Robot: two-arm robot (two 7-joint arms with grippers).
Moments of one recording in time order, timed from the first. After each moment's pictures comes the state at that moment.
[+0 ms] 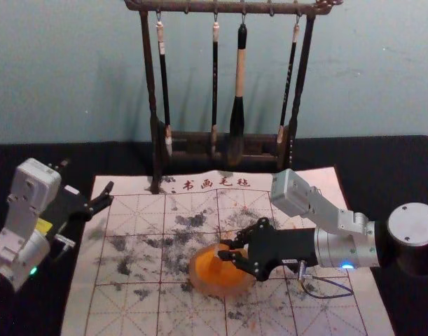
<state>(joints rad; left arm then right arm) -0.20 0.60 0.45 -1.41 -0.25 -0.12 0.03 0.54 0.51 -0.76 -1.29 0.26 0.03 0.81</state>
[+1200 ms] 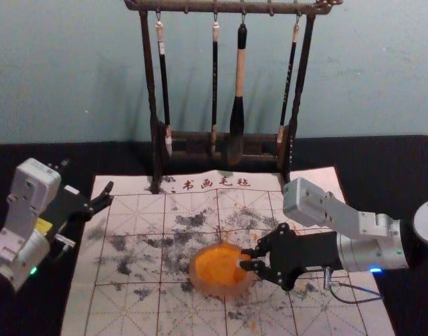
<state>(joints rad) -0.20 0.60 0.45 -1.41 -0.25 -0.12 0.03 0.51 0.64 -0.75 -1.47 0.22 0.13 0.82</state>
